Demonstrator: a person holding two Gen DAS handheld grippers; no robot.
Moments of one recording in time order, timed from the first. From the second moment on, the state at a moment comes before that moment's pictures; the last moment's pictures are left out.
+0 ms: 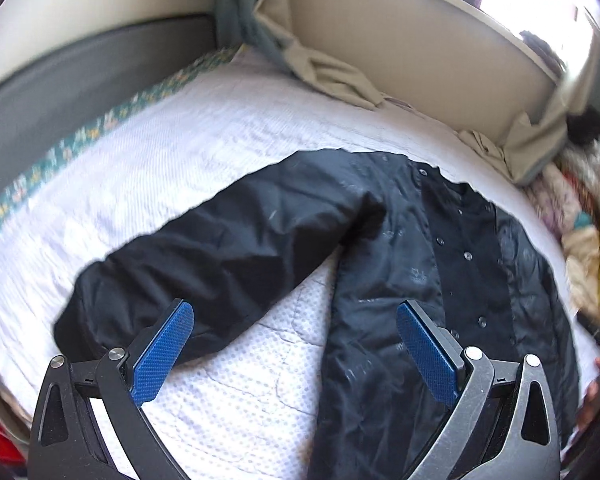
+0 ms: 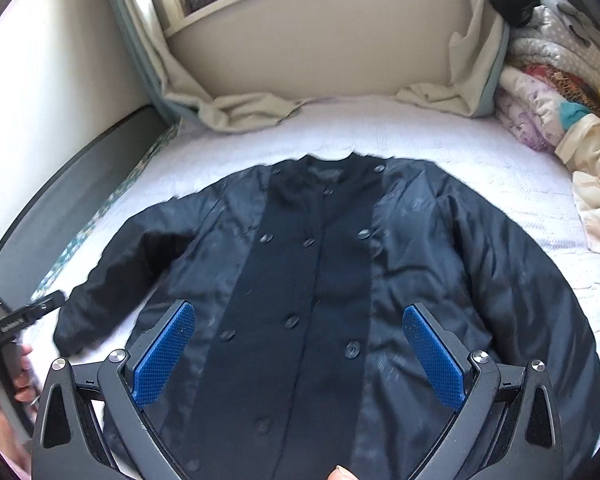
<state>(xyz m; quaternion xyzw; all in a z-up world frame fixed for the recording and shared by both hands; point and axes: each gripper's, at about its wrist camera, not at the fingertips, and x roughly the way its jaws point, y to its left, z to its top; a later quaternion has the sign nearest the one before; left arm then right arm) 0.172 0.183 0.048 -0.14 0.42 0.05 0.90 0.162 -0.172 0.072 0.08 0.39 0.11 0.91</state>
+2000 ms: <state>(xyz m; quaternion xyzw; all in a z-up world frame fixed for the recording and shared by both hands) 0.232 0.101 0.146 -0.24 0.27 -0.02 0.93 0.195 -0.200 0.046 0.13 0.44 0.09 0.88</state>
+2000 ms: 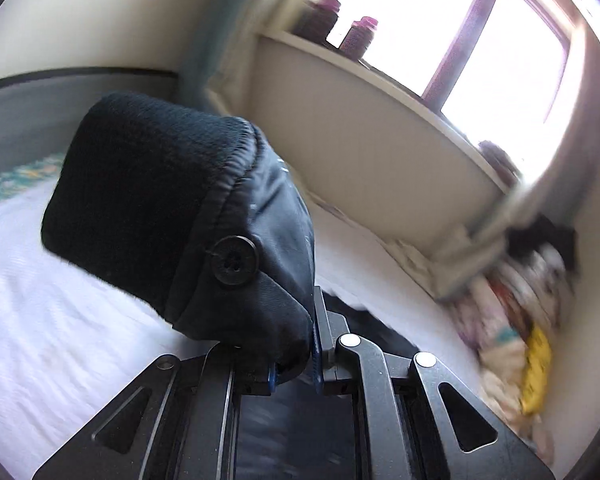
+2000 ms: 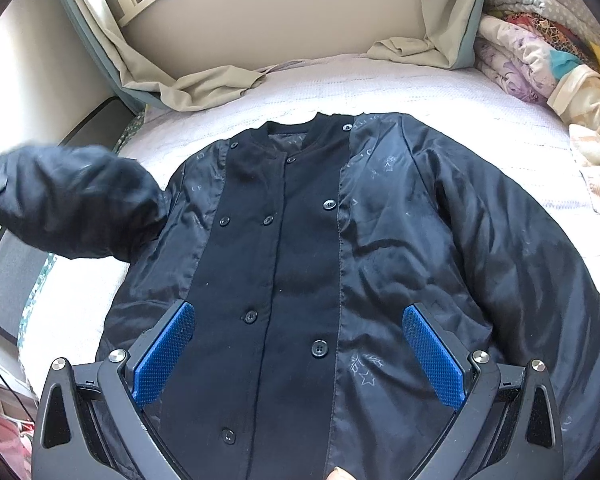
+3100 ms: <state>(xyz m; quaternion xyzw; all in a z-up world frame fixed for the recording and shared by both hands) 0.193 0.002 0.008 0.02 0.43 -0.12 0.89 0.192 -0.253 0.011 0.24 0.51 0.06 0.82</state>
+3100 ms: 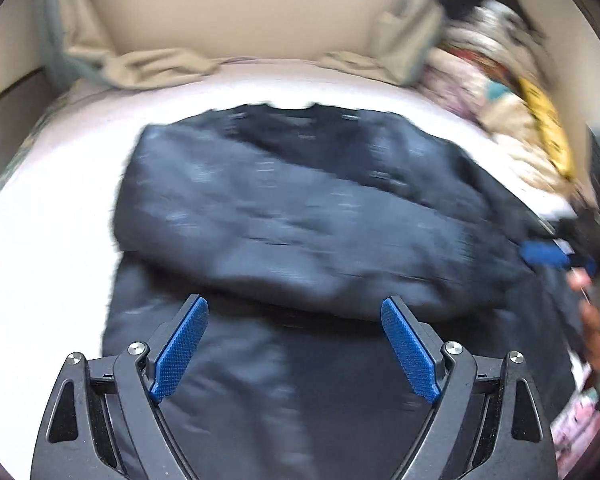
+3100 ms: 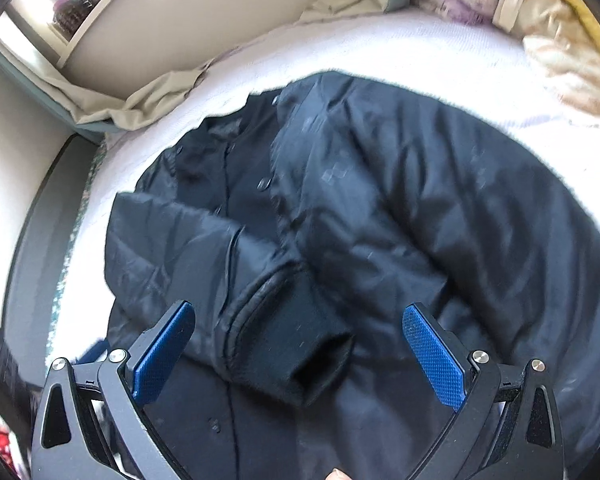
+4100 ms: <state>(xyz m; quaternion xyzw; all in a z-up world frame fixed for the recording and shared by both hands) 0.219 0.060 -0.023 -0.08 0.51 -0.03 0.86 0.182 -0.254 -0.065 0.40 0.54 0.13 0.73</state>
